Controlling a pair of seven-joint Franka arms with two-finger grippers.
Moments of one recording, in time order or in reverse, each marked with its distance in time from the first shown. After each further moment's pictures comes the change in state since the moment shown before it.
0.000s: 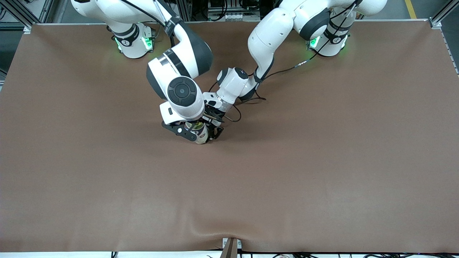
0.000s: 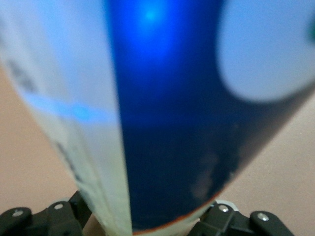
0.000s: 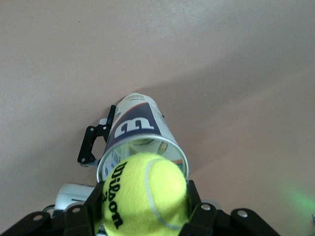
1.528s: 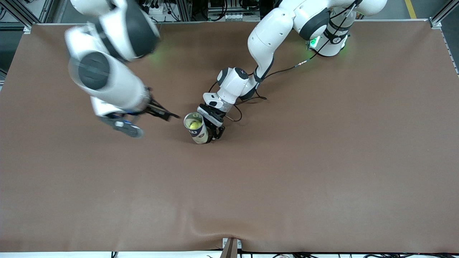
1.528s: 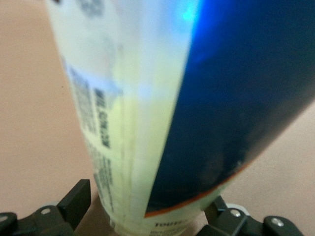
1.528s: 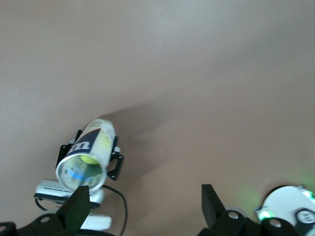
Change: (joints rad) left arm -0.002 0.000 0.000 -0.008 -0.032 -0.004 -0.001; right arm -0.209 -0.236 -0.030 0.040 0.000 -0.245 -0.210
